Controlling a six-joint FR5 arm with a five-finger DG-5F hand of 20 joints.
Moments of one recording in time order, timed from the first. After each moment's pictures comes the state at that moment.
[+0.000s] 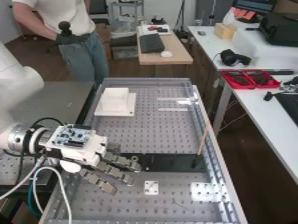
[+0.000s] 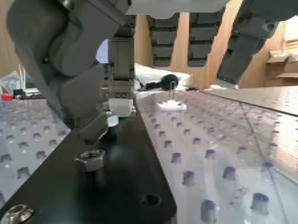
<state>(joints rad) 1.24 -1.97 -2.21 -2.22 -1.74 -0.77</state>
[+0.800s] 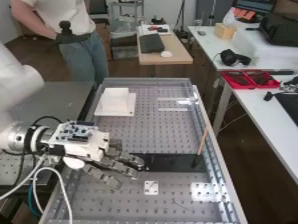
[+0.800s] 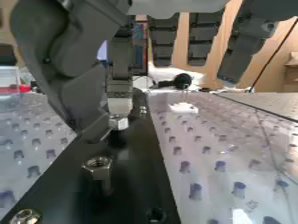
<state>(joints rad) 1.22 -1.97 -2.17 -2.28 -1.83 -0.83</state>
